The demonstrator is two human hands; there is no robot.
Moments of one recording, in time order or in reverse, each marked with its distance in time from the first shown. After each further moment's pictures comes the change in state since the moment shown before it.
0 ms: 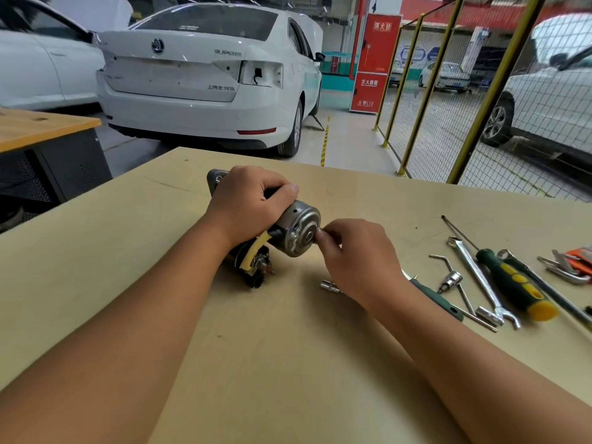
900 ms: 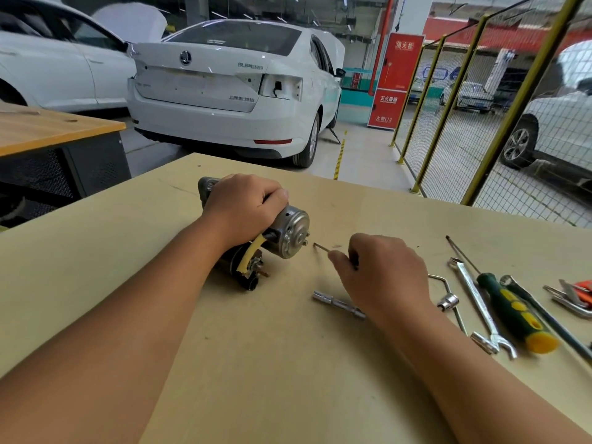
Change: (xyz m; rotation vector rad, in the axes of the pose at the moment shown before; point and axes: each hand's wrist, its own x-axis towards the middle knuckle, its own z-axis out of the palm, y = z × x) left_hand 0.005 -0.005 0.000 0.285 -0.065 -0.079; right_hand -0.002 0.035 -0.014 -0.273 0.099 -0.083
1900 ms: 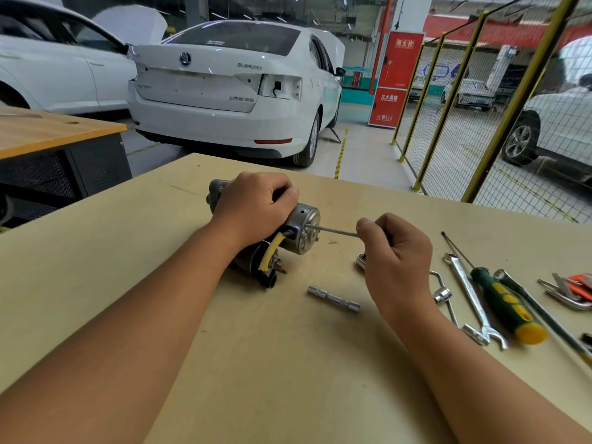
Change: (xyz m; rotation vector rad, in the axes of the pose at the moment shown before) left_hand 0.000 0.021 0.011 -0.088 0.092 -0.041; right_hand -0.008 0.000 -0.010 1.074 0.333 0.131
